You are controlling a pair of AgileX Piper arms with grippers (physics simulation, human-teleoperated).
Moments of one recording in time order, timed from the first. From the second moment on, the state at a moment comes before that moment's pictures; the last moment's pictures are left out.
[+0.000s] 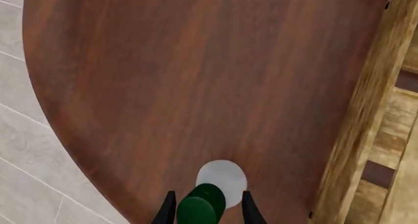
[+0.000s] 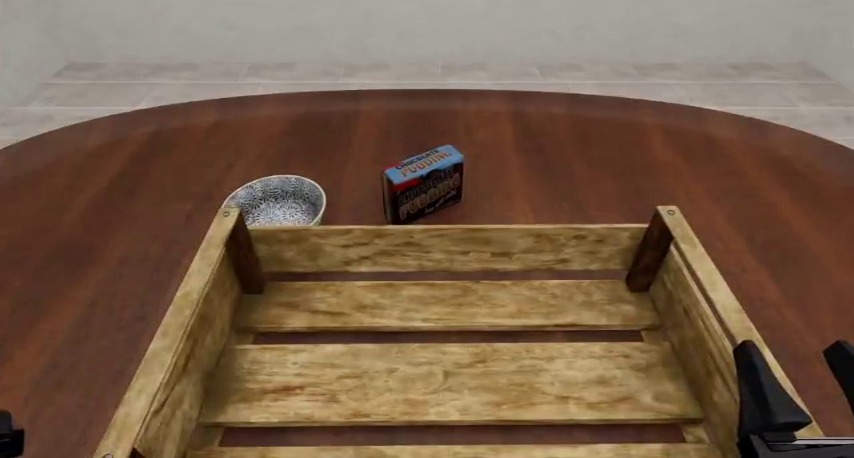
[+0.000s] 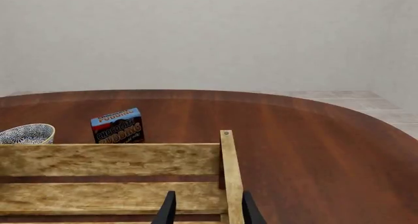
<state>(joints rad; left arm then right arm) 0.72 0.71 -0.43 0.74 0.45 0.00 0.01 0.00 0.00 0.00</state>
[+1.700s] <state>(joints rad) 0.43 0.68 -0.90 0.99 0.32 0.00 0.01 0.00 0.00 0.00</state>
